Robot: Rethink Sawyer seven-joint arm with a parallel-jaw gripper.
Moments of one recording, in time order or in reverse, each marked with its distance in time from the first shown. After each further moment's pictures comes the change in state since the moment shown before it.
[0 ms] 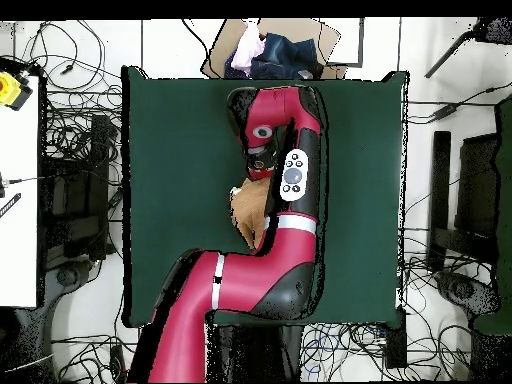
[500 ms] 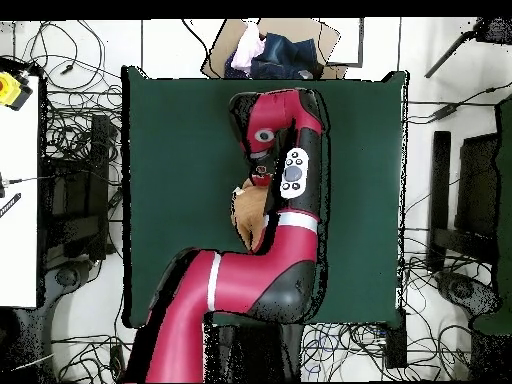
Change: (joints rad) arm 0.008 -0.072 -0.057 0.160 0.000 -0.001 0.000
